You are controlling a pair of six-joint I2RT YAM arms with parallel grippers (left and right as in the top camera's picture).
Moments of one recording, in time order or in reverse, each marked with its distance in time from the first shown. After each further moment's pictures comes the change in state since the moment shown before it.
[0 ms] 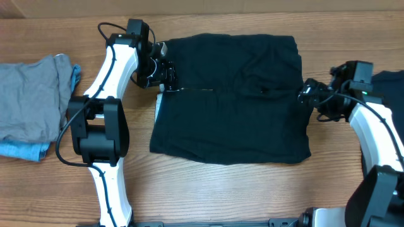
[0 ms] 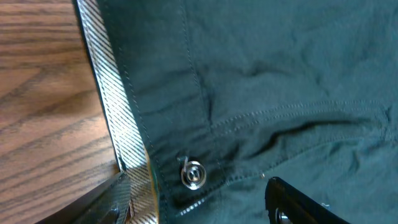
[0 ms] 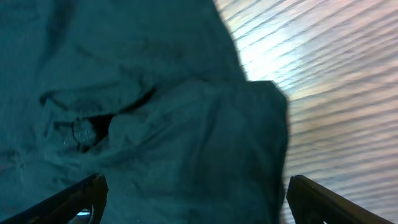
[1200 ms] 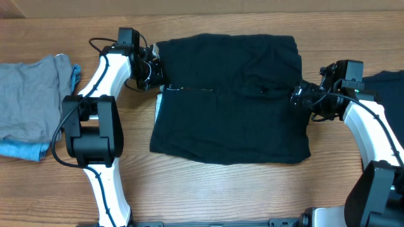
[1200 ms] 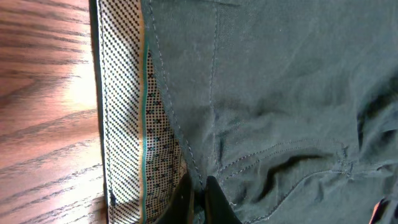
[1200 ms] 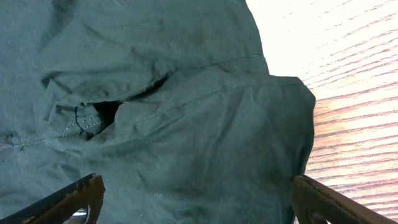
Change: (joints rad) left arm 0.055 -0.020 -0.157 0.233 0.151 -0.167; right arm 0.031 0.019 0.000 0.000 -0.008 -0.033
